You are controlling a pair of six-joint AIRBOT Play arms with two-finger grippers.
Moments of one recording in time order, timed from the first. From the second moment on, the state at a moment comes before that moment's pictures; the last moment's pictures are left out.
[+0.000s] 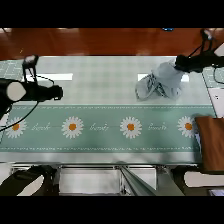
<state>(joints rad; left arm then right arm) -0.17 -0.97 0.93 1.54 -0.92 -1.81 -0.15 -1.51 1.52 -1.20 1.02 1.48</state>
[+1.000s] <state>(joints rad) -0.16 -0.42 0.75 1.52 -1.04 -1.87 0.54 -1.26 1.88 -1.25 1.22 1.48</state>
